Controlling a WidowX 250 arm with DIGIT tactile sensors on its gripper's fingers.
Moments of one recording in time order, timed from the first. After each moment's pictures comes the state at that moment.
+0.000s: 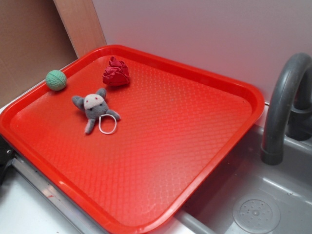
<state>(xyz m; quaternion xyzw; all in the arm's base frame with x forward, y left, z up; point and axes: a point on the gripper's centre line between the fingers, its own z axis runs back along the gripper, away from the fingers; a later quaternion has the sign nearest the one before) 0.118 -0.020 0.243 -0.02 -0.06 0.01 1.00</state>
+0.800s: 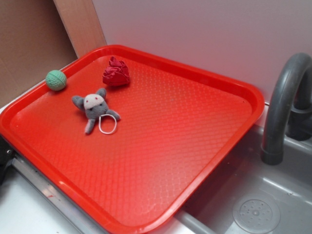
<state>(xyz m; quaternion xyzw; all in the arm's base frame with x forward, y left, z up) 0.134 -0.021 0.225 0.03 0.03 0.14 0.99</state>
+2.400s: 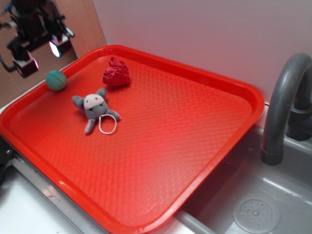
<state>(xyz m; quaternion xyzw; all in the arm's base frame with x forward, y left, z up) 0.220 0.077 0.075 0.11 -0.12 0.72 0.67</state>
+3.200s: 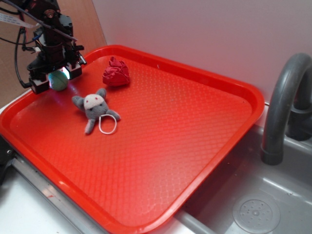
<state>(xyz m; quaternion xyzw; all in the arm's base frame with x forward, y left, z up) 0.231 0.078 0.032 0.19 -0.12 0.68 0.70</state>
